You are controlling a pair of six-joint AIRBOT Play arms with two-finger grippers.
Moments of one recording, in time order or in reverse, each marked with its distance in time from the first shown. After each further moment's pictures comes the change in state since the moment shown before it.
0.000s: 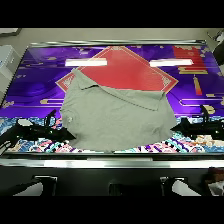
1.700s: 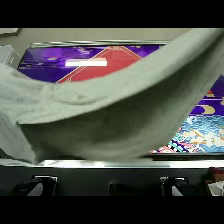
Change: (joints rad) left arm -0.026 0.378 1.387 0.630 -0.104 -0.577; right arm 0.585 0.328 1.201 -0.236 -0.012 0.585
